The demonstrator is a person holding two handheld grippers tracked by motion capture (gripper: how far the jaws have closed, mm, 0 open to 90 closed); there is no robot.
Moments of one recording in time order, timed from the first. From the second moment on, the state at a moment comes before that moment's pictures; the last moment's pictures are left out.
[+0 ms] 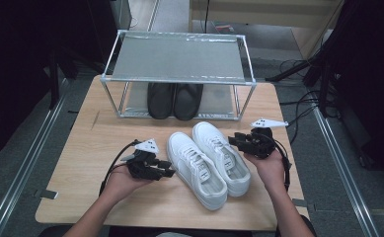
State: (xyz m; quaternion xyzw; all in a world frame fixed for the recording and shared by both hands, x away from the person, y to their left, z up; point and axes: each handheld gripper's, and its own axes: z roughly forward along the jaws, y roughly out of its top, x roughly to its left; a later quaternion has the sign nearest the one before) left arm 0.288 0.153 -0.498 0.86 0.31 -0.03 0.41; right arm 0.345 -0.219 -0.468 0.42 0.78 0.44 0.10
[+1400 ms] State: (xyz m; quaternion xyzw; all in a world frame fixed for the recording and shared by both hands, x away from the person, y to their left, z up) left arm 0.331 0.196 -0.495 0.83 0.36 0.00 0.43; right arm 0.279 -0.177 -0.456 0.37 0.81 0.45 0.09
